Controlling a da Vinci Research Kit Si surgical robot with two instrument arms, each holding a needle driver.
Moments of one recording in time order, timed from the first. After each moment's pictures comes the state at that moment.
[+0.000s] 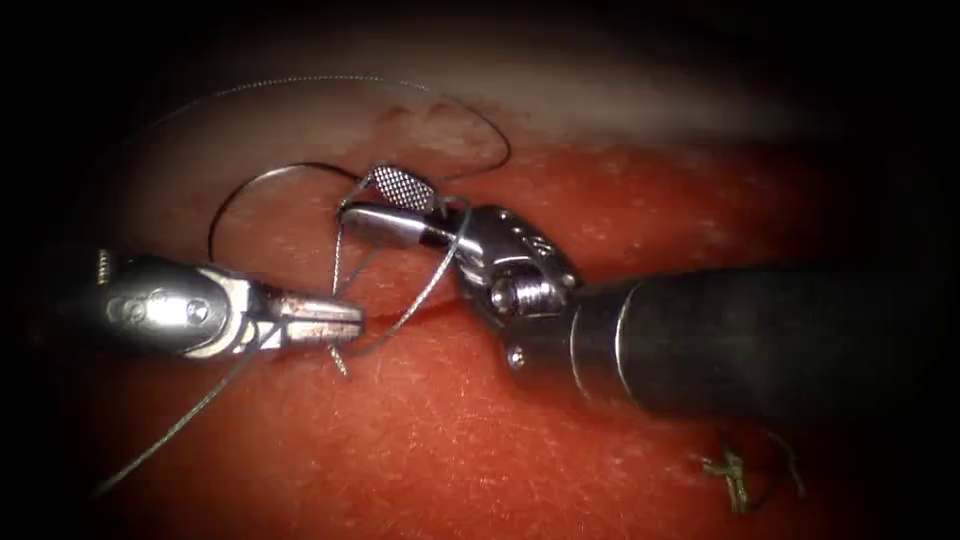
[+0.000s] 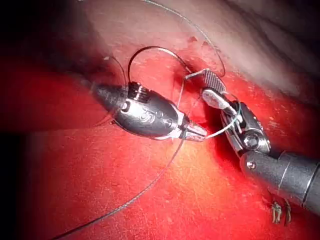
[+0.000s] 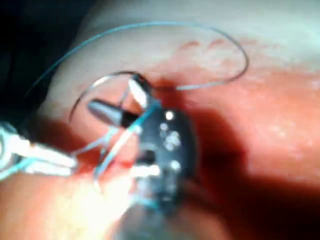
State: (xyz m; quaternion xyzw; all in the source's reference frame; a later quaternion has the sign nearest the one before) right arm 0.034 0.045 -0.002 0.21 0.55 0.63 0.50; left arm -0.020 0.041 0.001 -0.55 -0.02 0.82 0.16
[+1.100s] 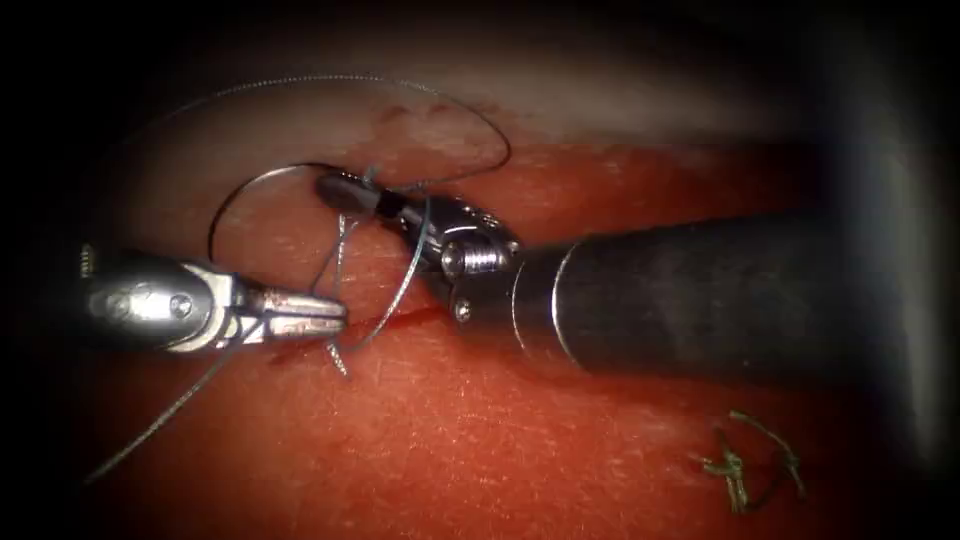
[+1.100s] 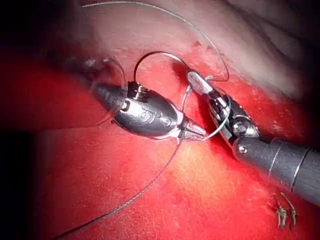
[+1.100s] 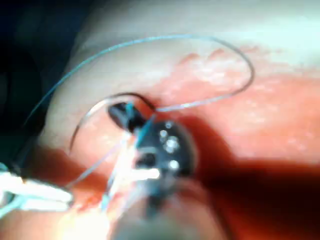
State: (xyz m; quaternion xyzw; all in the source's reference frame) right arm 0.037 0.045 -0.001 0.23 0.53 0.65 0.49; left arm -0.017 0.042 0.000 -0.54 -0.03 0.82 0.16
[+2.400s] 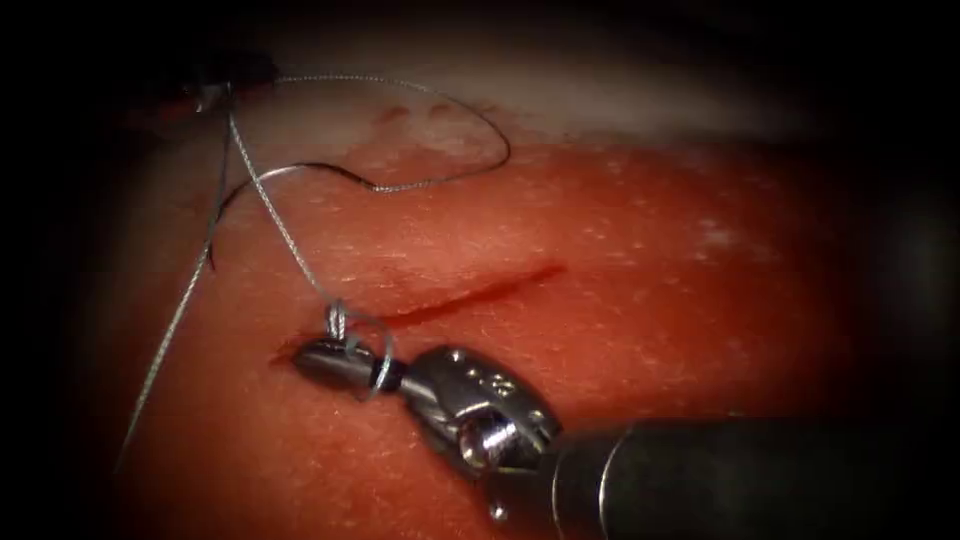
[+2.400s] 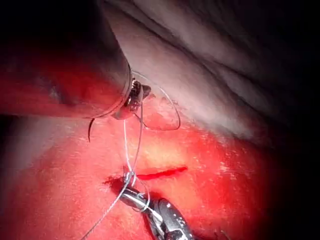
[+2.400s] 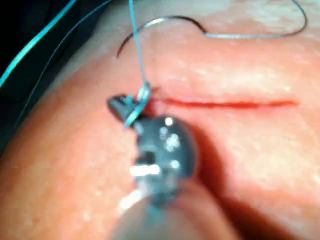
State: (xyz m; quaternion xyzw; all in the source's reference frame) right arm 0.036 0.036 -0.007 0.26 0.56 0.54 0.57; left arm -0.013 0.055 -0.001 -0.14 0.30 0.94 0.10
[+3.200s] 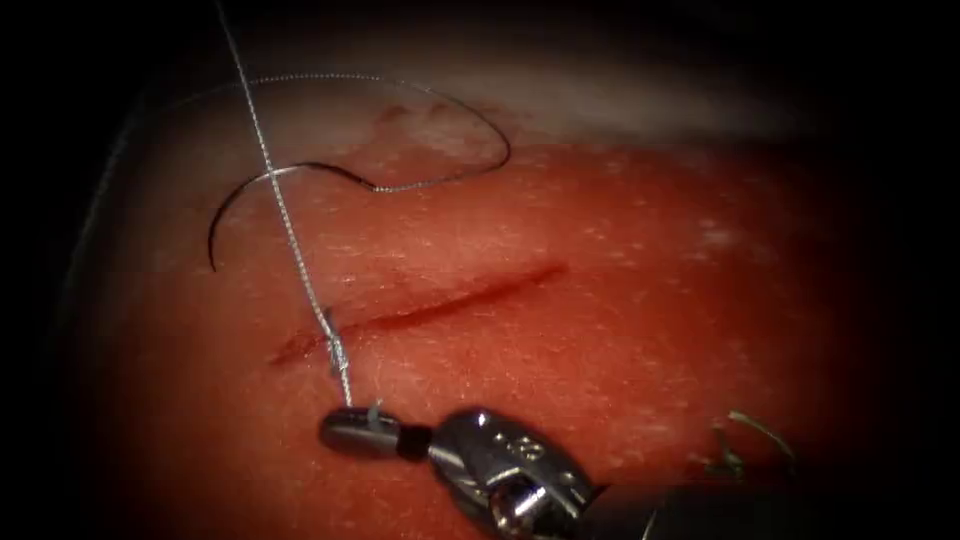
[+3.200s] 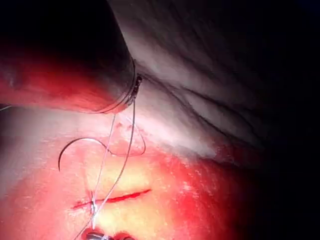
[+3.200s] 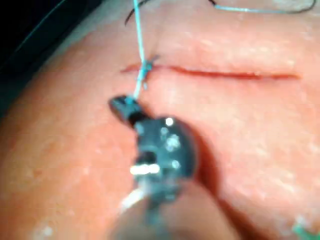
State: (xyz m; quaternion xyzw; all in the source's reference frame) right arm 0.033 0.032 -0.009 0.27 0.55 0.52 0.60; left arm -0.012 0.065 -0.009 -0.11 0.36 0.93 0.04
